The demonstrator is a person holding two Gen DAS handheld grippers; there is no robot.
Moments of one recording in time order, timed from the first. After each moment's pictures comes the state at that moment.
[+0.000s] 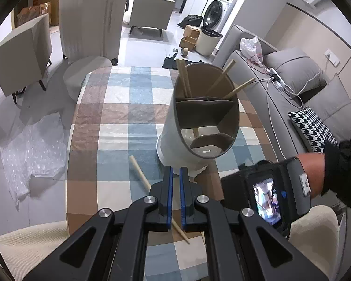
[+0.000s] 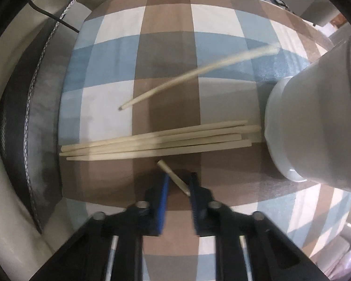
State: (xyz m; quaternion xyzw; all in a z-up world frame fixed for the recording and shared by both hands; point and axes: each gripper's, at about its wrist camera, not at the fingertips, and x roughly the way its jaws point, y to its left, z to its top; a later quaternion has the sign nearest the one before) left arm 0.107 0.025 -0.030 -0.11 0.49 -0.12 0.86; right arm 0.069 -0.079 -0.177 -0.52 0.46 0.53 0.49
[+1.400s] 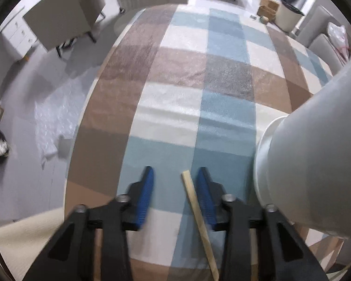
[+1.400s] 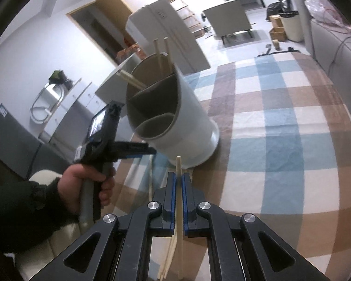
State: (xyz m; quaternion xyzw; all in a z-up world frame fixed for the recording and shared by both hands) left arm 0.194 0.034 -0.150 -0.08 0.60 0.09 0.79; right arm 0.099 -0.226 -0.085 0.15 0.46 0.30 0.82
